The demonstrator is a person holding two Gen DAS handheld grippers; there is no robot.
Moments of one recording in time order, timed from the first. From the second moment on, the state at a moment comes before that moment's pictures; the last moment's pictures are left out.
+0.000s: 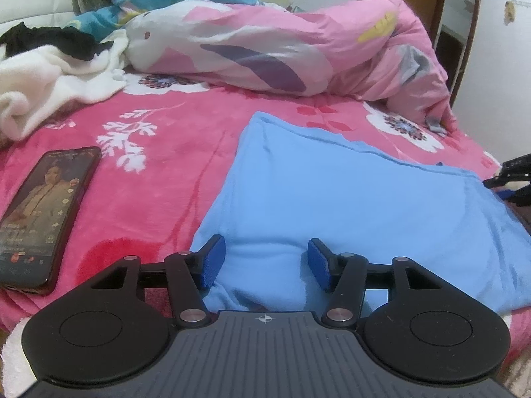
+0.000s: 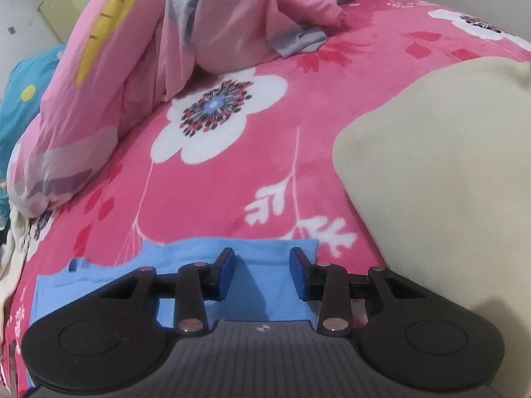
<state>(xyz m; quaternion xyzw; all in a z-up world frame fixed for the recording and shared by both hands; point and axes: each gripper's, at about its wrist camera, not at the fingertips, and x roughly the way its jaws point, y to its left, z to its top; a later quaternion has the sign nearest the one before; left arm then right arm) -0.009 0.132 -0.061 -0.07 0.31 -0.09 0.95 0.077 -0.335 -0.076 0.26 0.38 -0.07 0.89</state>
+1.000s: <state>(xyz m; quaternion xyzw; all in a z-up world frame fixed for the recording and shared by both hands) -0.009 0.133 -0.063 -0.06 0.30 -0.10 0.95 0.084 -0.272 -0.053 -0.11 0.34 -0.10 0.93</state>
